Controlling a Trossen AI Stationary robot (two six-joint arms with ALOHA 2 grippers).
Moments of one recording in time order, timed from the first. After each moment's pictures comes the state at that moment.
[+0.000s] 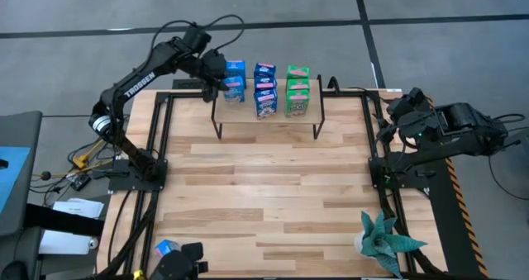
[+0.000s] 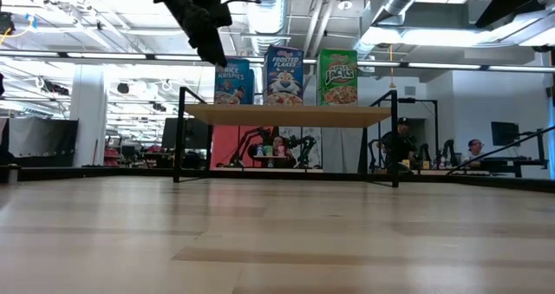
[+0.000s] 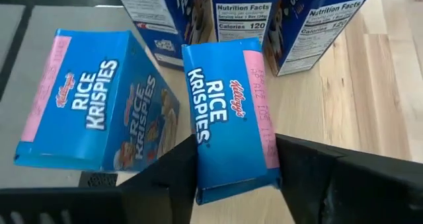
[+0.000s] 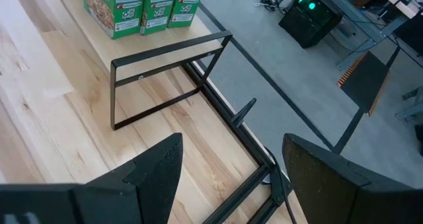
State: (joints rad) left arm 0.86 1.59 1.63 -0.94 0.38 0.64; right arm 0.08 0.63 1.14 -1.44 0.84 0.33
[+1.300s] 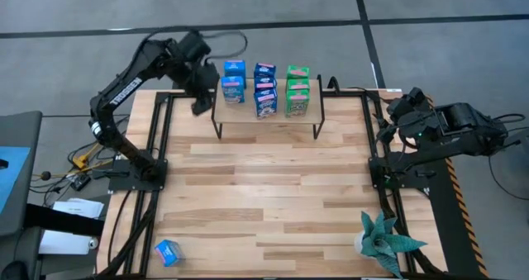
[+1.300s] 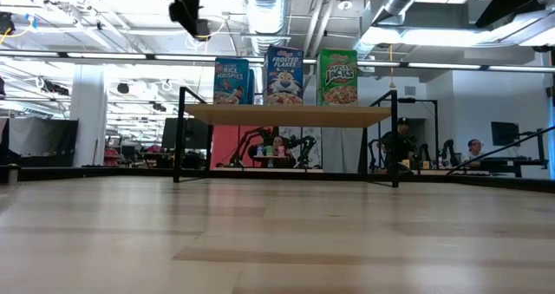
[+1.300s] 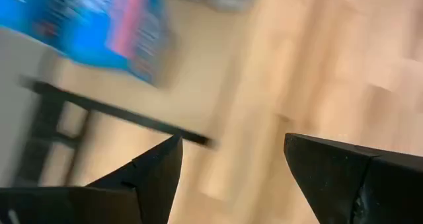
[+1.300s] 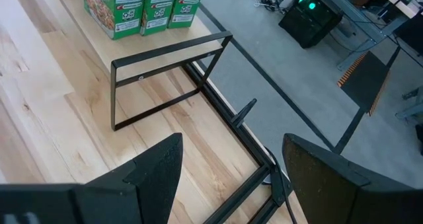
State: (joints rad) left arm 0.65 1.56 1.95 -1.49 0.14 0.29; right arm 0.08 0.63 1.14 -1.44 0.84 0.33
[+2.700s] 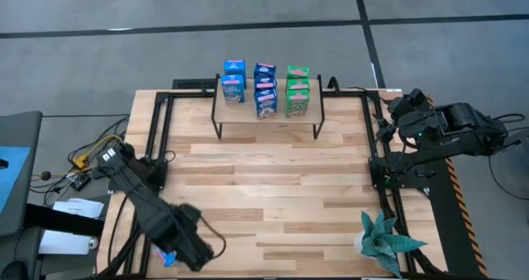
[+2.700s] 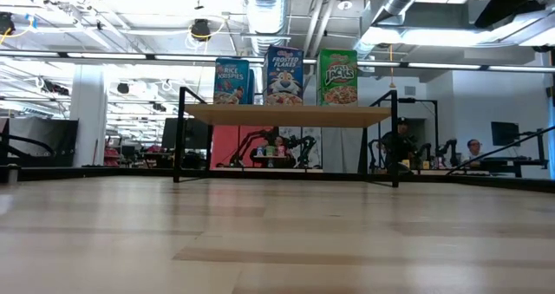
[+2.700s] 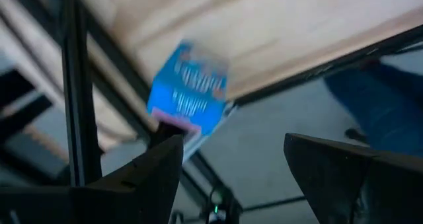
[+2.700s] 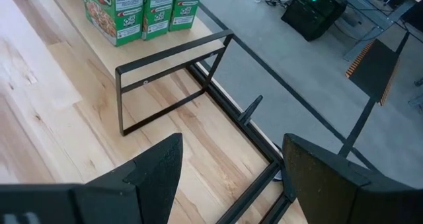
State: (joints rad) left arm -0.76 1.81 1.93 -1.57 0.22 -1.90; right arm 0.08 0.63 1.14 -1.44 0.83 0.40
